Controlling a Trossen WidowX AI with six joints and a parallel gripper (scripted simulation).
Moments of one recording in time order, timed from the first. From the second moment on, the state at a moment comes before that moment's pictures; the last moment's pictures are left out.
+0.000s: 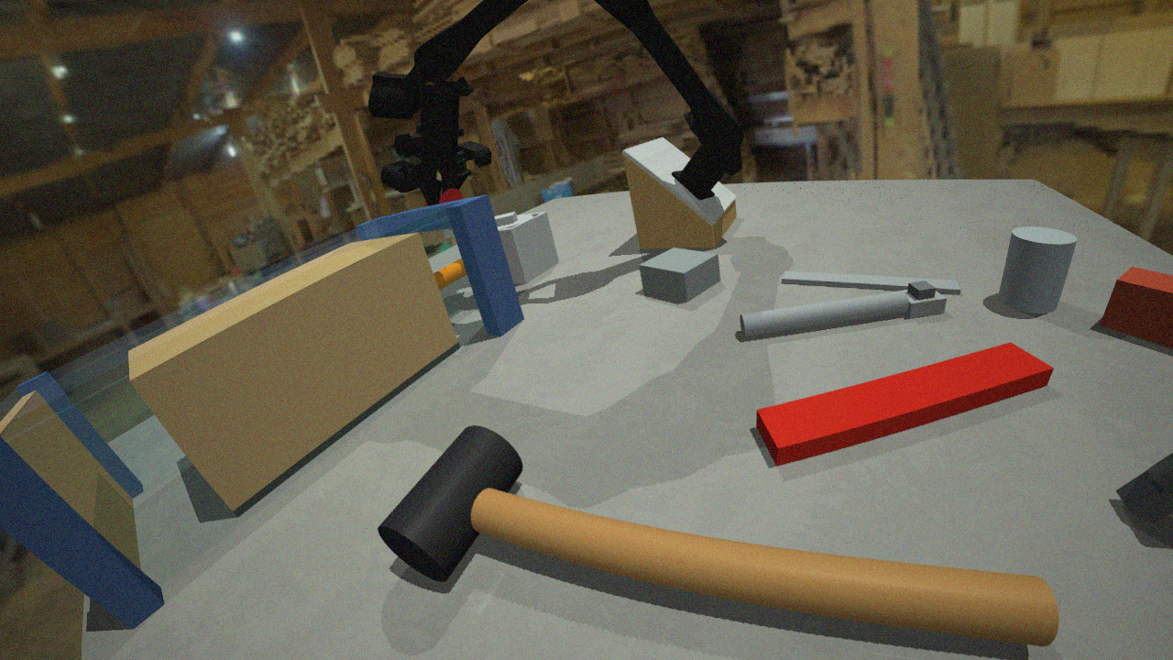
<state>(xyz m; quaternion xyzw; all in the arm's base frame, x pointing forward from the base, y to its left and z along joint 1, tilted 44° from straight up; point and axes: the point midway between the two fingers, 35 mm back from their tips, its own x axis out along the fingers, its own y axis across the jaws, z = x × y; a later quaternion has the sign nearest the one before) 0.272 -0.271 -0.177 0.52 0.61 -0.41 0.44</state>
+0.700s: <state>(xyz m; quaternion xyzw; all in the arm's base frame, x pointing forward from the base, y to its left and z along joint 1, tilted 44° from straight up) 0.286 -0.262 -0.169 0.52 0.60 -0.42 0.44</state>
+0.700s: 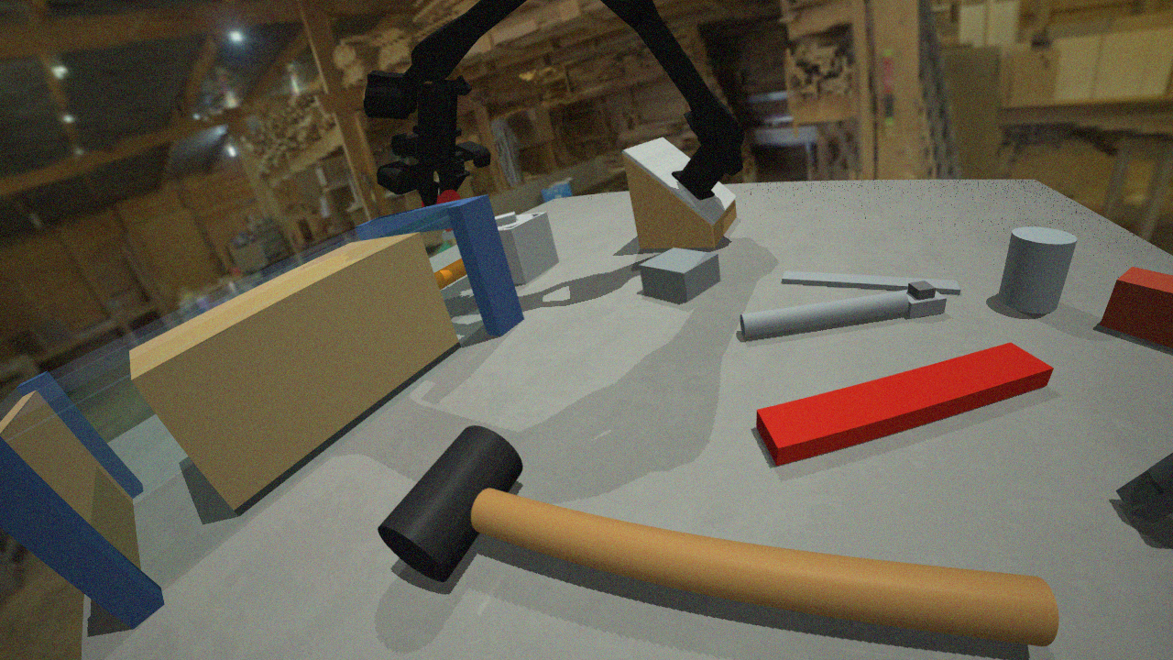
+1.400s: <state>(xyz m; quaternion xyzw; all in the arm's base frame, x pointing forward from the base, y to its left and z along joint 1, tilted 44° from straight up) 0.307 -0.235 -0.149 0.52 0.60 -0.41 0.45</state>
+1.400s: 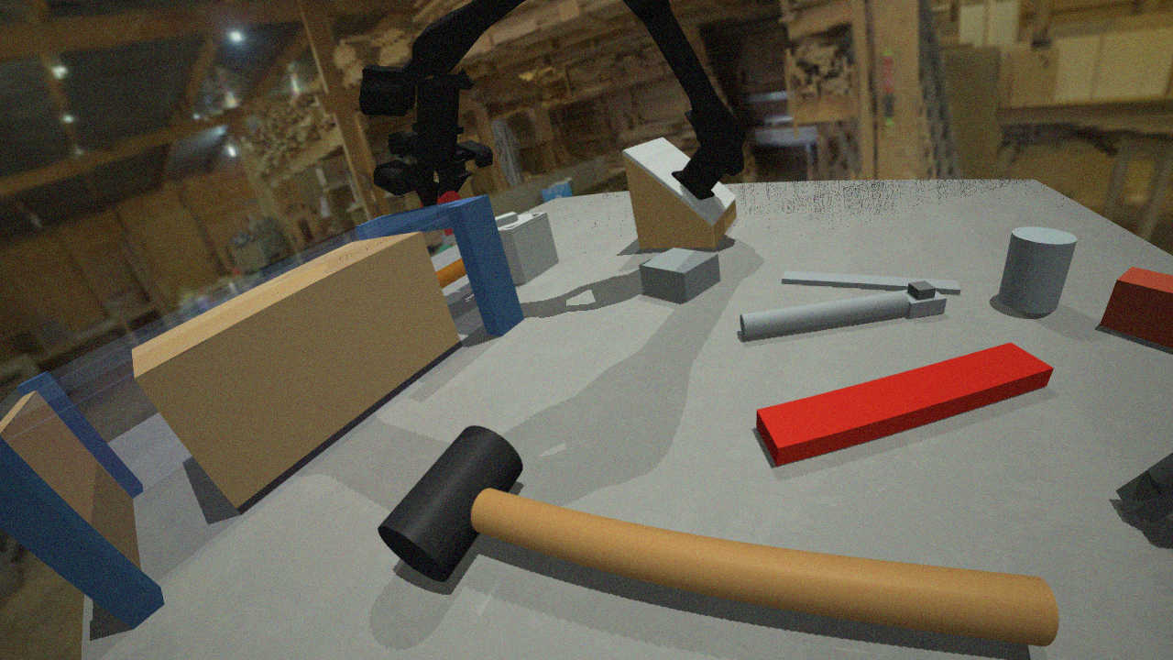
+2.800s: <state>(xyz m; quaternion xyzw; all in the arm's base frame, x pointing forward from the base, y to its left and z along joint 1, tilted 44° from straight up) 0.312 -0.193 -0.113 0.53 0.60 -0.40 0.45</state>
